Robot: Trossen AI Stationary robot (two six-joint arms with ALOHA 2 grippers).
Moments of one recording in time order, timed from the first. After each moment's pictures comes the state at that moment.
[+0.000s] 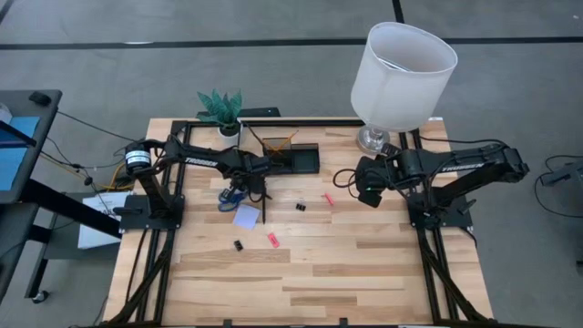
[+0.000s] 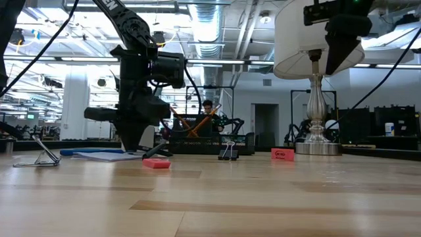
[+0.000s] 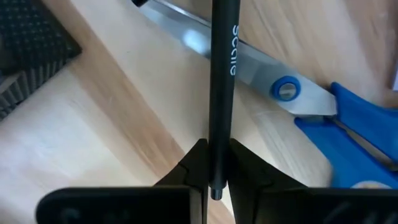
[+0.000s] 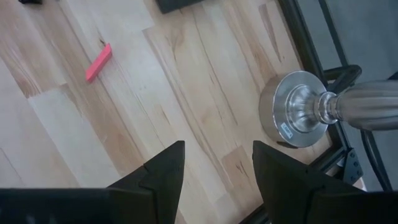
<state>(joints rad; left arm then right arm) 0.28 1.76 0.99 -0.75 -0.21 0.82 0.09 1.26 1.14 -1.30 0.47 0.41</state>
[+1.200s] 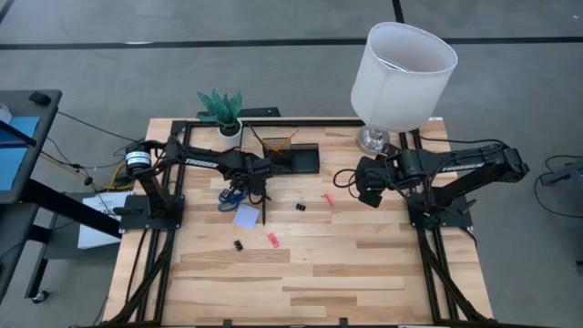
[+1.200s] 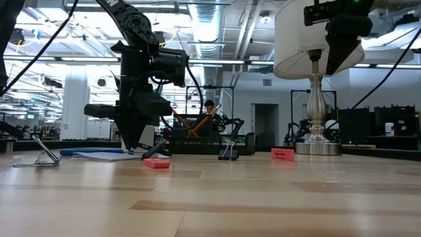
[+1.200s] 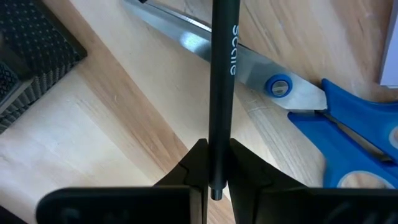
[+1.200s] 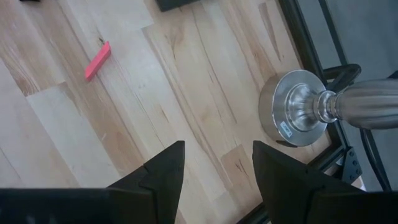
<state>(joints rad) 0.25 1.76 1.02 -0.80 -0.24 0.81 0.09 1.26 1.14 -1.30 0.47 0.41</state>
